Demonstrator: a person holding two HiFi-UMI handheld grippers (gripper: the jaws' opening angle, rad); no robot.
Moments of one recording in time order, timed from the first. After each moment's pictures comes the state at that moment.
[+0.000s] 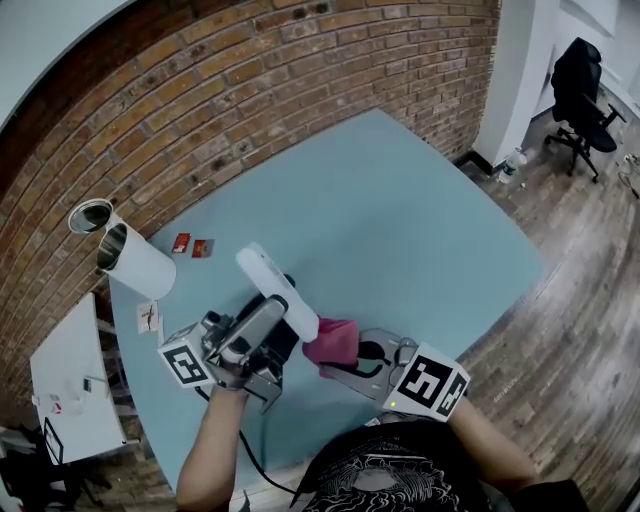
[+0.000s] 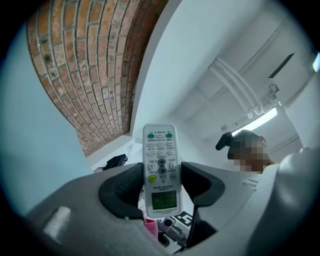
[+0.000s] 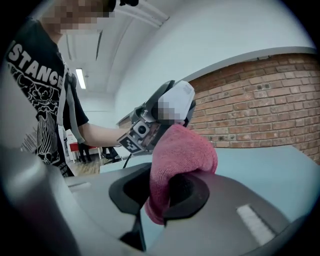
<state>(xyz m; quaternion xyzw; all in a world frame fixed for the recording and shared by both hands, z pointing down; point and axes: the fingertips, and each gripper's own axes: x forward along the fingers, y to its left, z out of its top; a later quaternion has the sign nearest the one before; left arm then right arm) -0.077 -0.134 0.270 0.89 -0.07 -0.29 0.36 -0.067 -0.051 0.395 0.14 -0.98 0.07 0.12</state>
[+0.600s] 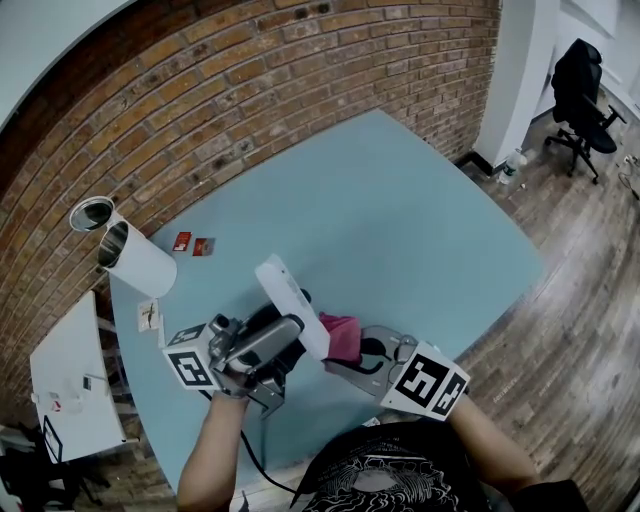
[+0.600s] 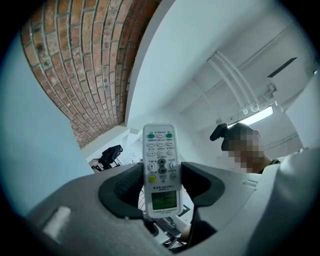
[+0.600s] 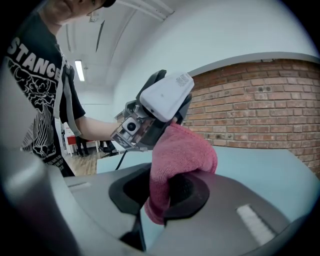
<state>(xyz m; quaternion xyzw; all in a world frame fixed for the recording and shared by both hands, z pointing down) -0.062 -0.107 0.275 0.90 -0.02 -0.25 0.36 -0.065 -0.053 0.404 0.15 -0.98 0.05 0.15</state>
